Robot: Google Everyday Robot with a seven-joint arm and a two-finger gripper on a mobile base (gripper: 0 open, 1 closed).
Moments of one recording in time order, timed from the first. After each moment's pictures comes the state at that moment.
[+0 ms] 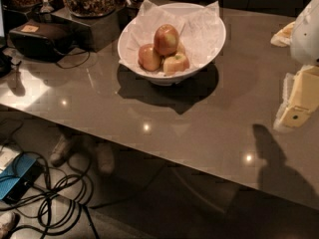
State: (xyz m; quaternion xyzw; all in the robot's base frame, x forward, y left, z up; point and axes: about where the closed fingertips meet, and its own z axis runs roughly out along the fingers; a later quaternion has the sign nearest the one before) arm 0.438 -0.217 0.976 -0.60 0.78 -0.03 0.16
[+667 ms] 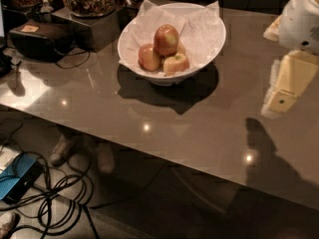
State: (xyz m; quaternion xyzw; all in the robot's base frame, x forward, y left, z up) arm 0.454 -0.206 0.982 -0.59 0.79 -0.02 0.15
